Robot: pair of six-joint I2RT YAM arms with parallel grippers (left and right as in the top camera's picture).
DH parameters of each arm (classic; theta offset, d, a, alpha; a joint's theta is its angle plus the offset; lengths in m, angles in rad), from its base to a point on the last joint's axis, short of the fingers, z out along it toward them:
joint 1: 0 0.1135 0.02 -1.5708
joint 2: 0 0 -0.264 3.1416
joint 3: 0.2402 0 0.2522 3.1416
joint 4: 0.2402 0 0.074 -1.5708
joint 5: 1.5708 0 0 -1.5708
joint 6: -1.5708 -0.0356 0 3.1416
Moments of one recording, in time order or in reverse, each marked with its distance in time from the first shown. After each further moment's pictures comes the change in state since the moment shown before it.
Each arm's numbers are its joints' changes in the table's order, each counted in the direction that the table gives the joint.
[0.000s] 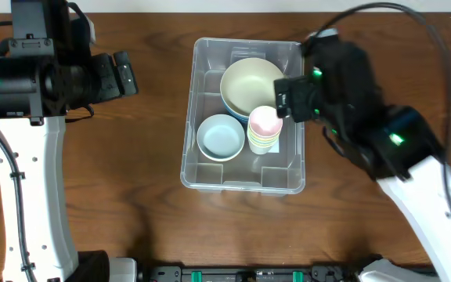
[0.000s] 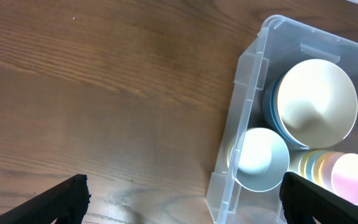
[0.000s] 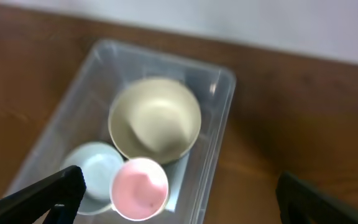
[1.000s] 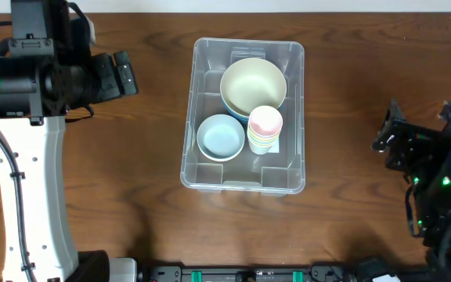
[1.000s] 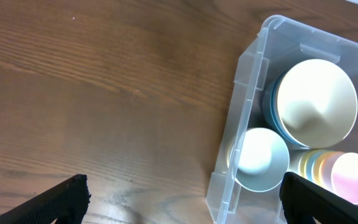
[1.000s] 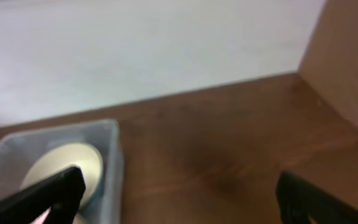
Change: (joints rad) left arm 0.000 0.000 0.000 0.000 0.000 0.000; right arm -0.261 -0.549 -0.365 -0.101 0.211 -0.048
